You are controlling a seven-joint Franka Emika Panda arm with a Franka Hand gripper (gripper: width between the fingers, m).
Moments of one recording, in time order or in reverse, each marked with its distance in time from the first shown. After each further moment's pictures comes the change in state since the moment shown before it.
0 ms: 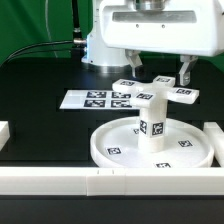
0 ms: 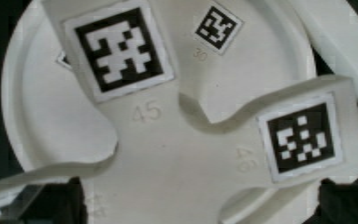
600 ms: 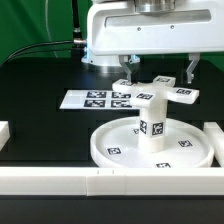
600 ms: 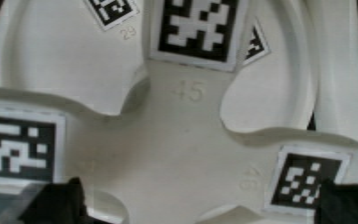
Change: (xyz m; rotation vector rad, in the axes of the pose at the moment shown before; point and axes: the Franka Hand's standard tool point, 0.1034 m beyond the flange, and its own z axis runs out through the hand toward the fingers) arm 0.002 0.000 0.002 -0.002 -0.001 -0.433
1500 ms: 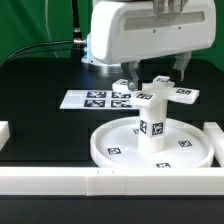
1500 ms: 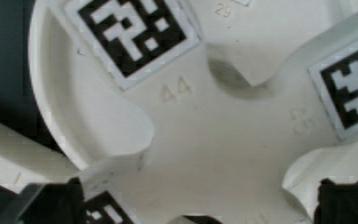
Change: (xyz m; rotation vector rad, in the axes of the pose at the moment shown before) arm 0.005 0.005 0.002 -0.085 -0.009 -0.842
